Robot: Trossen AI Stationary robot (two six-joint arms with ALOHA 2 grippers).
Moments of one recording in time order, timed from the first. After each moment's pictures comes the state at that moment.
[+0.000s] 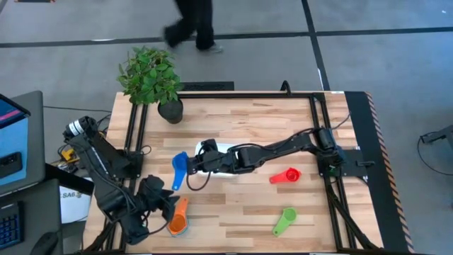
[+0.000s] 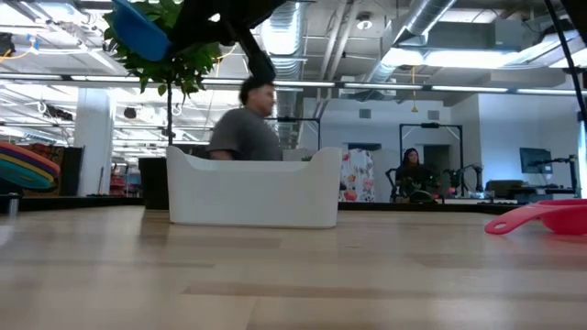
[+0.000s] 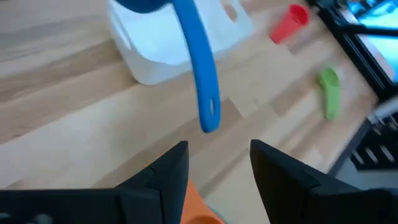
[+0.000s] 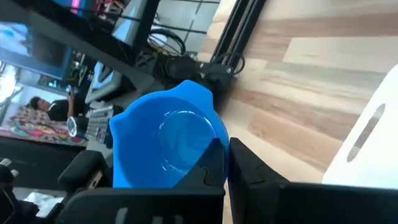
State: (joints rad) left arm -0.96 1.44 1.22 -1.01 -0.83 -1.88; right arm 0.18 2.10 1.74 -0.06 0.39 1.24
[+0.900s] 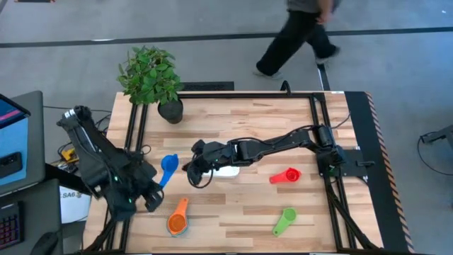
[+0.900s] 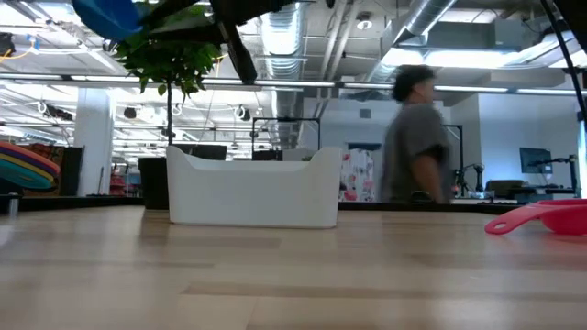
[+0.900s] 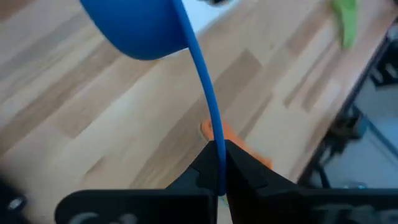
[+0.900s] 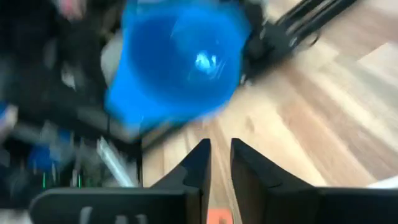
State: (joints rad) left arm -0.92 1.20 1.22 -1.17 -0.55 -1.61; right arm 0.13 2.10 1.74 -0.02 0.00 0.74
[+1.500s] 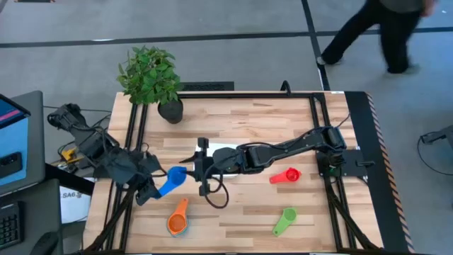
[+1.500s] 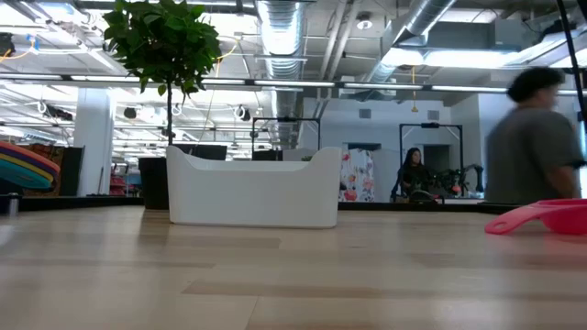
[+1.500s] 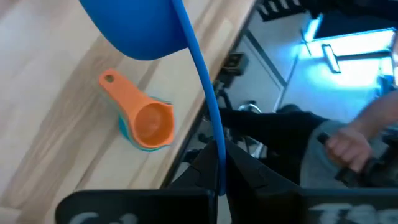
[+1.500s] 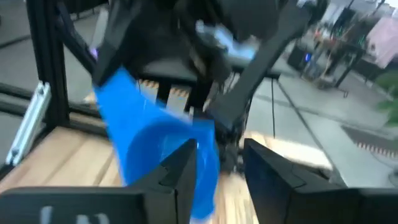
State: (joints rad) left arm -0.64 1.03 1.22 -0.87 -0.03 -1.34; right arm 0.22 2.01 1.78 0.06 0.24 -0.24
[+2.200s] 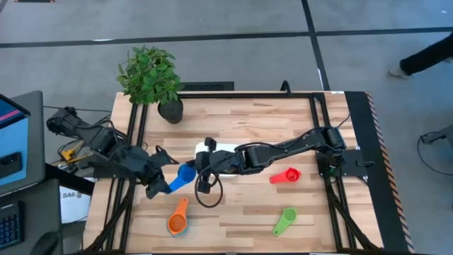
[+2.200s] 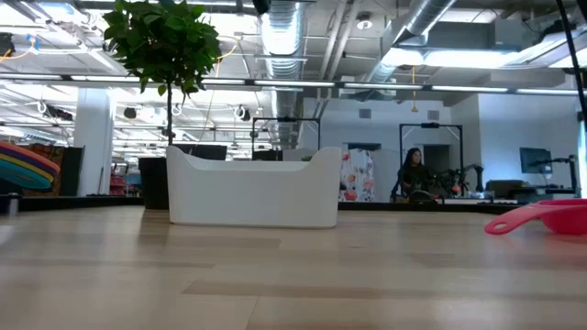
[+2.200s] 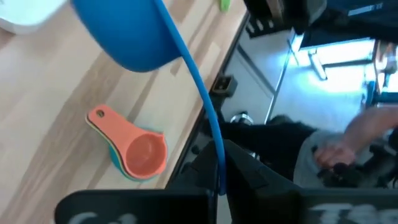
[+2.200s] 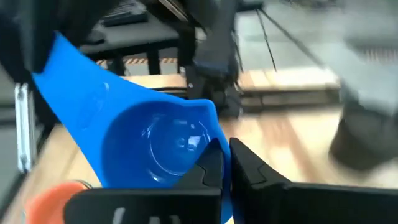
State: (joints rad) left arm -0.49 1.05 1.22 -0.79 0.05 -1.22; right arm 0.22 2.02 1.78 -0.14 0.34 0.14
